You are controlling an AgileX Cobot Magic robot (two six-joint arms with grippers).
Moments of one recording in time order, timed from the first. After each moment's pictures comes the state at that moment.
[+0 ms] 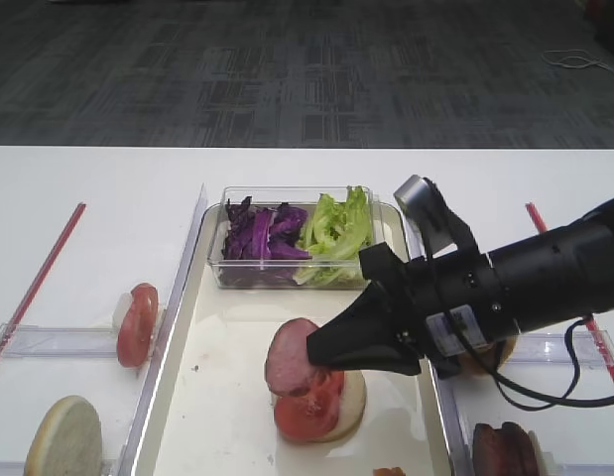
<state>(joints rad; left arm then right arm) 0.00 -0.02 -0.49 0.01 1.18 -0.02 0.32 1.74 -0.64 1.62 1.06 -1.11</state>
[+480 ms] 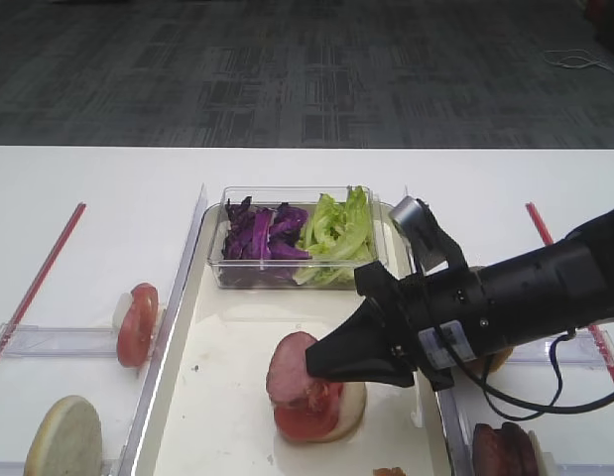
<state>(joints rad) 0.00 -0.02 -0.49 0.01 1.18 -0.02 0.31 1.82 -0.64 1.67 1.06 -1.19</state>
